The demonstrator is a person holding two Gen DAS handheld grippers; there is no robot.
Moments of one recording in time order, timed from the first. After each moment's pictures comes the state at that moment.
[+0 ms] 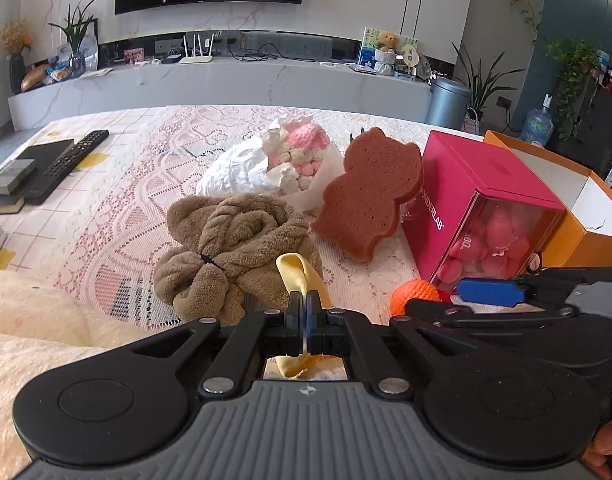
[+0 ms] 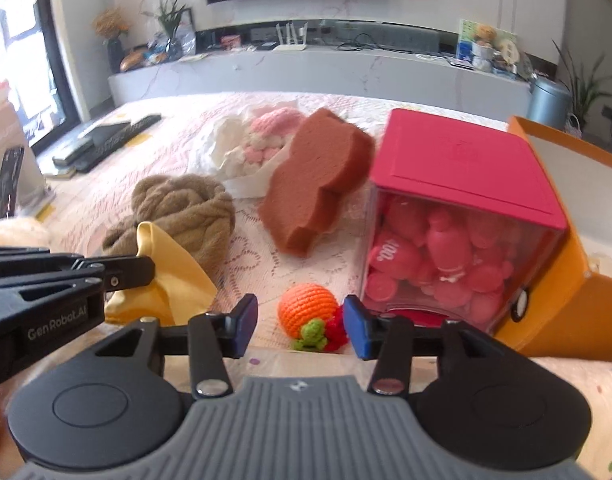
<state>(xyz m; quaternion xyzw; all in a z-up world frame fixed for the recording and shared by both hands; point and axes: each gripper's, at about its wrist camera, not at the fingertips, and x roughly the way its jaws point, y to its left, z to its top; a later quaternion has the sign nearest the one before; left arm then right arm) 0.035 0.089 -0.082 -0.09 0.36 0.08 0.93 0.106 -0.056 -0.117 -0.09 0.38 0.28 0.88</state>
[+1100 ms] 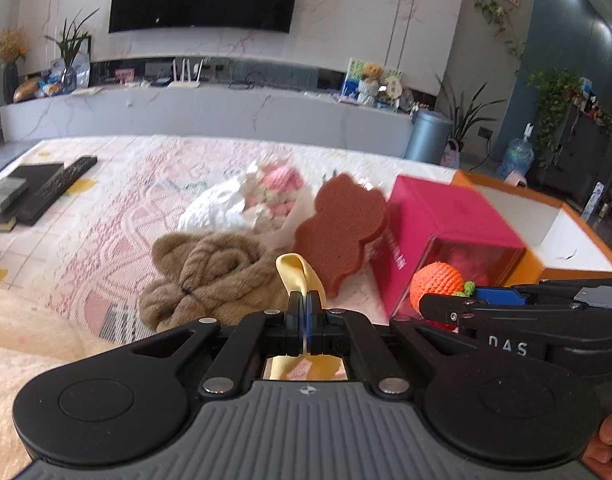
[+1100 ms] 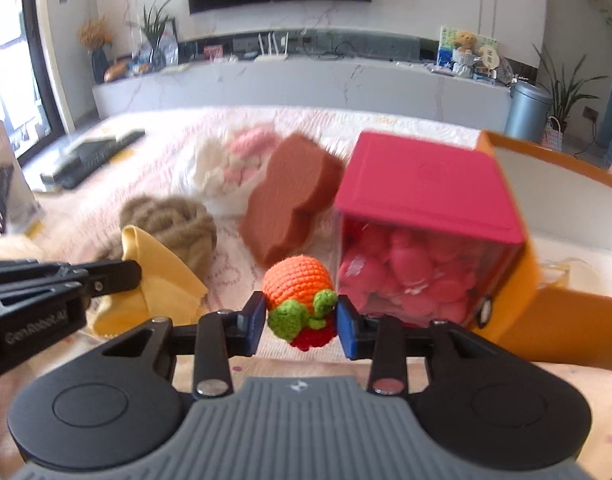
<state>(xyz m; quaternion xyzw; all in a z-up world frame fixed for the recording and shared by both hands) 0.022 0.073 -0.049 -0.10 0.30 0.05 0.95 0.100 -0.086 -0.078 -0.06 0.35 0.25 0.90</state>
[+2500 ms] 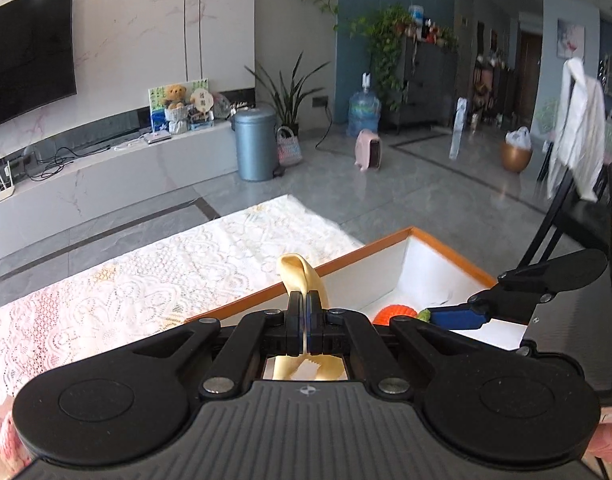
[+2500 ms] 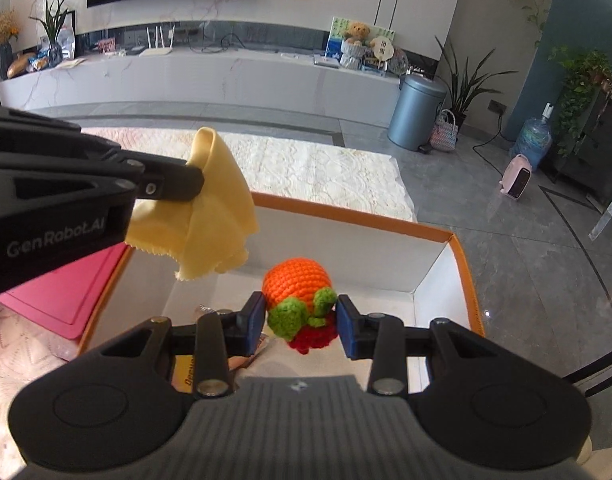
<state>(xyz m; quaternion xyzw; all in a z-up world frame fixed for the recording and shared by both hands) 0.239 -0.125 -0.010 0.05 0.30 -0.17 0.94 0.251 -0.262 -0.039 -0.13 0.39 0.12 0.91</state>
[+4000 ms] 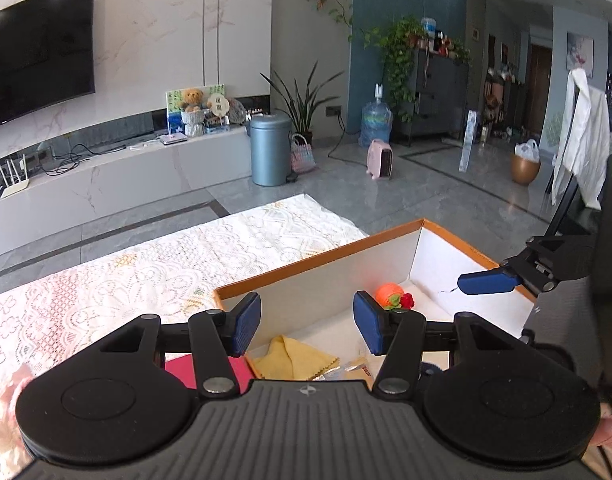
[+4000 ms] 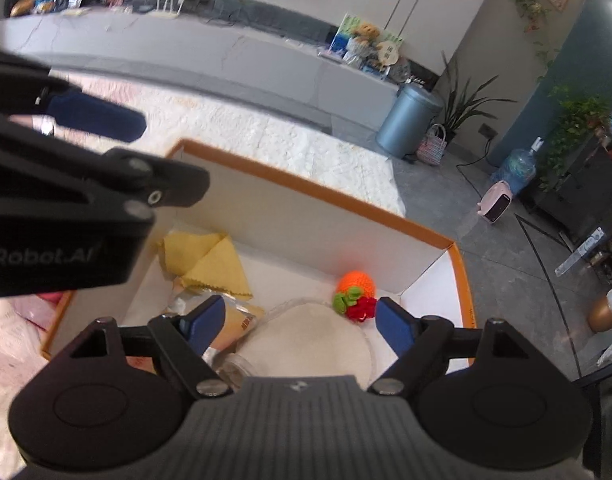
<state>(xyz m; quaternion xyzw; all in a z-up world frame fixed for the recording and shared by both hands) 0.199 -0.090 -0.003 0.03 0.28 -0.16 0.95 0.225 -0.235 -0.039 -0.19 0.36 0.09 0.91</state>
